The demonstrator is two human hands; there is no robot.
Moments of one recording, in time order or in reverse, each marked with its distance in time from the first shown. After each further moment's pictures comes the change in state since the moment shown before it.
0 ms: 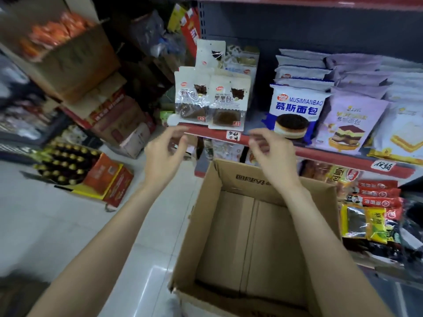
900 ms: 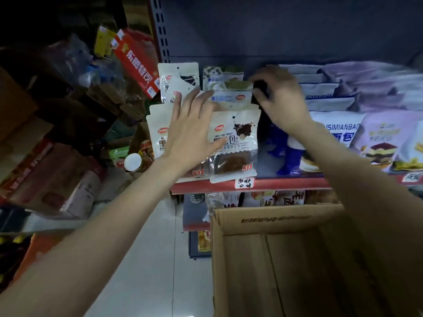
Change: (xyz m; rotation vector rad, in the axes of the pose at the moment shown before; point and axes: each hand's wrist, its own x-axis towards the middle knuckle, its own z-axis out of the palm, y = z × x) left_hand 0.221 -0.076 0.117 0.442 -0.257 0.706; right_hand 0.235 0.046 0.052 -0.519 0.248 -0.134
